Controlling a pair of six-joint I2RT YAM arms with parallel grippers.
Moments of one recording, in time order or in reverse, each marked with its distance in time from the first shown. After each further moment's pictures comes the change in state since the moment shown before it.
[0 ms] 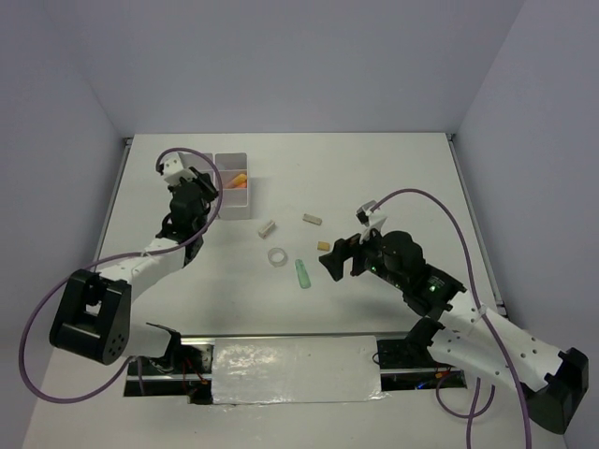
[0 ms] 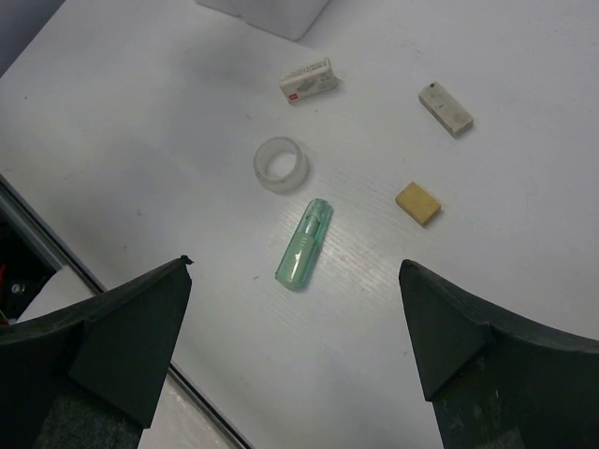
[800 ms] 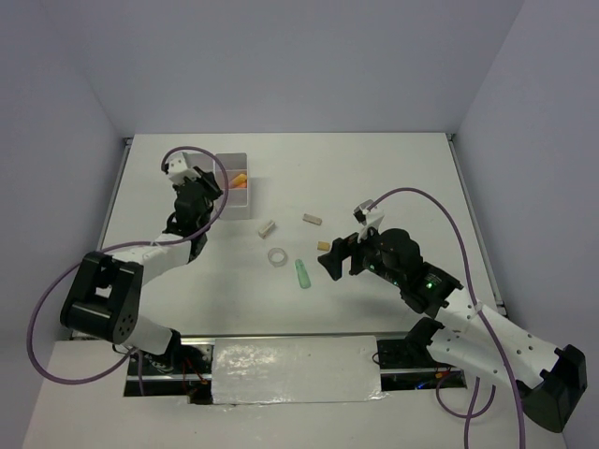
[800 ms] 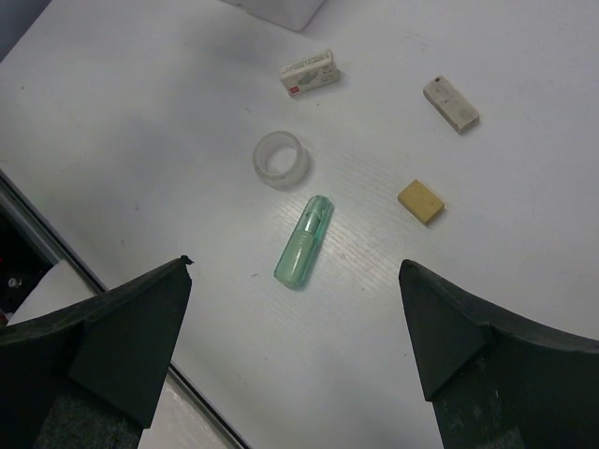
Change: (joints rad) left arm 0.016 0.099 0.000 0.111 0.039 -0.001; right arm -0.022 0.038 0.000 0.016 -0.036 -0.012
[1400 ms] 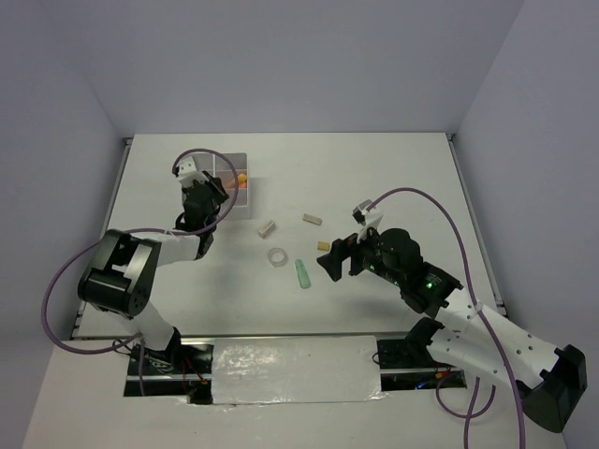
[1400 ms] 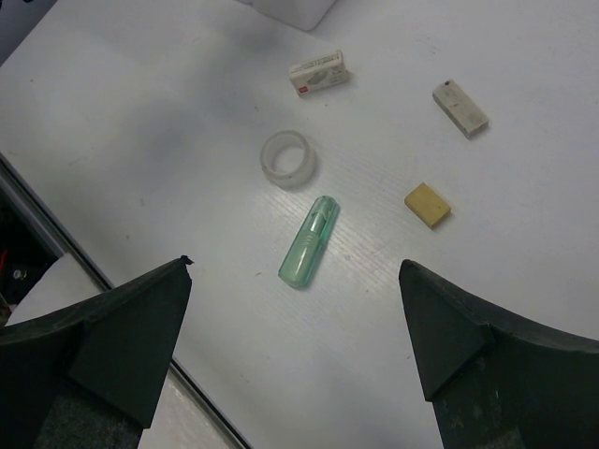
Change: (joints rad) left arm 0.000 0.183 0.005 0.145 0.023 -0.005; right arm -0.002 0.000 0.000 0.006 -0.027 -0.011
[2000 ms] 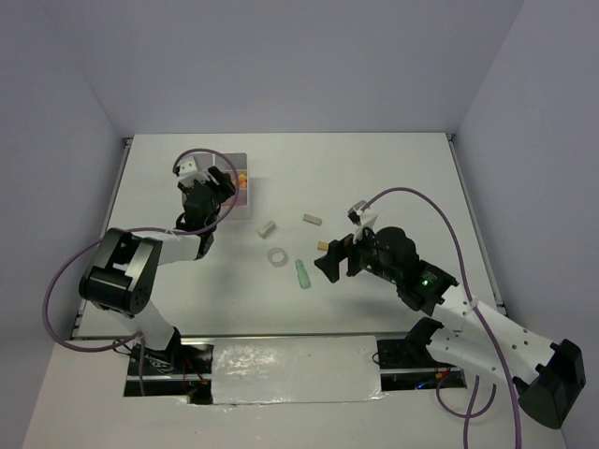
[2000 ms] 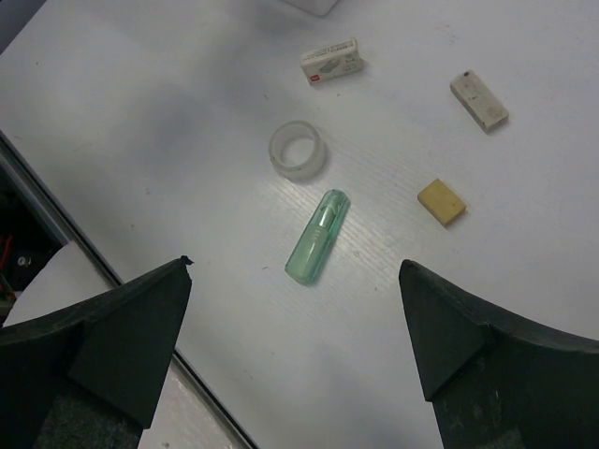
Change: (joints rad) left arm 0.000 0.025 0.003 0.035 0.026 -0.002; right arm -0.001 0.035 0.000 0.012 -0.038 -0.006
